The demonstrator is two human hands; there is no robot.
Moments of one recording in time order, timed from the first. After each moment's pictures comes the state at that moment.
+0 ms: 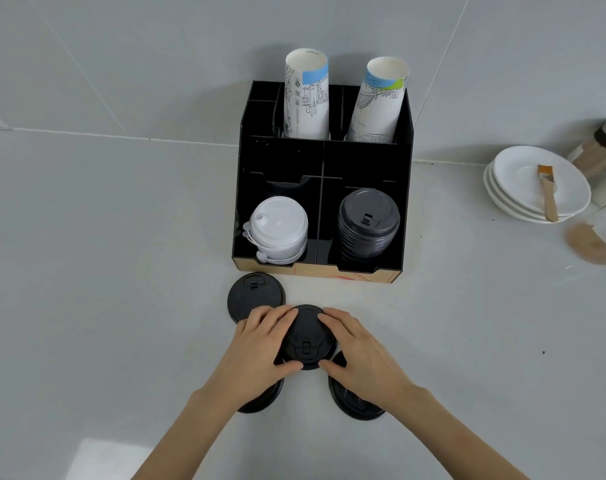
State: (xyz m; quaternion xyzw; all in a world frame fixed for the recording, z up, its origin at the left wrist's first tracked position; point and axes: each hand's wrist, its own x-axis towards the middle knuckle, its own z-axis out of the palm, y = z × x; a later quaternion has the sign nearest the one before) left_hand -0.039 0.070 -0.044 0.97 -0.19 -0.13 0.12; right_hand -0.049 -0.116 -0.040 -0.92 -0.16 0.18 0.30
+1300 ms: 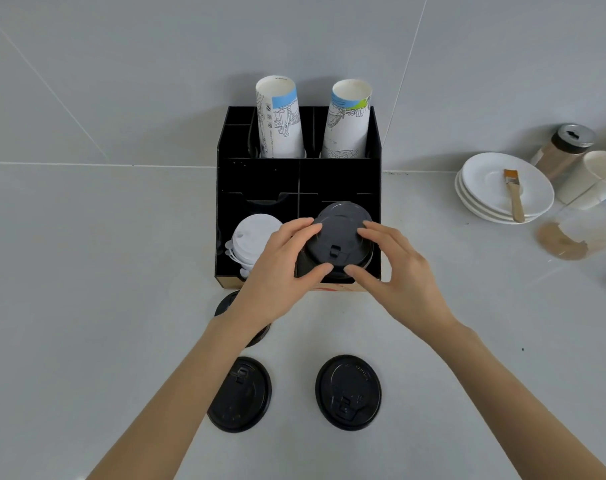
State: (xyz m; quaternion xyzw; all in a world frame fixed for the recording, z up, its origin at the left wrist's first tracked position) left_hand 0.037 0.007 0.046 0.90 -0.19 -0.01 0.40; right_hand 0.008 -0.164 0.047 -0.91 -0.05 -0.06 0.40
